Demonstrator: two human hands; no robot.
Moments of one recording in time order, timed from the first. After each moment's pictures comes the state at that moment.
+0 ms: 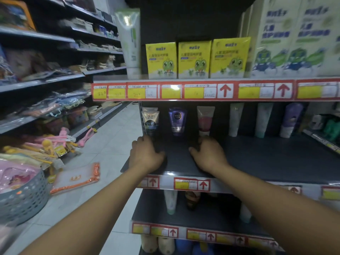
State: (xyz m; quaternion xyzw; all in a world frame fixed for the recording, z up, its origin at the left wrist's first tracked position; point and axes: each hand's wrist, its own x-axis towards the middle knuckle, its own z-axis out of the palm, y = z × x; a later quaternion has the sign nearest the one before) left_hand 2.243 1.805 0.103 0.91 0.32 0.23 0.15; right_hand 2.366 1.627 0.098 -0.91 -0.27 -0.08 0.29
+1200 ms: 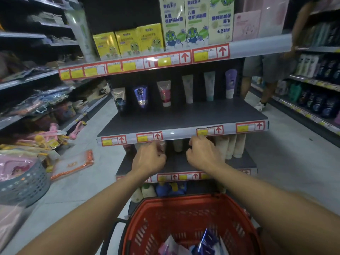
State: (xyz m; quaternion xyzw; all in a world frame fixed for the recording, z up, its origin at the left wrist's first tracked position) left_hand 2.159 1.592 0.054 0.95 0.23 0.15 0.17; right_hand 2.254 1.416 0.048 -0.92 -0.26 -0.08 0.27
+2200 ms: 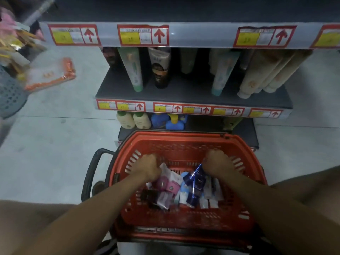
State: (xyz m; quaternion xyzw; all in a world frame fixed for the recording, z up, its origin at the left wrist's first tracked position) left_hand 2.097 1.599 -0.231 0.90 0.30 -0.22 0.21; right_hand 2.237 1.388 -0.217 -0.94 -0.15 0.30 0.10
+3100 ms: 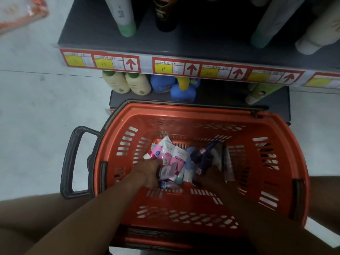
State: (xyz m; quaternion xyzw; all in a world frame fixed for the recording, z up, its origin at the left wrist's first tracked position) left_hand 2.054 1.600 -0.361 0.85 0.19 -0.44 0.22; right_hand 2.162 1.370 -0.379 -0.86 -0.01 0.48 0.17
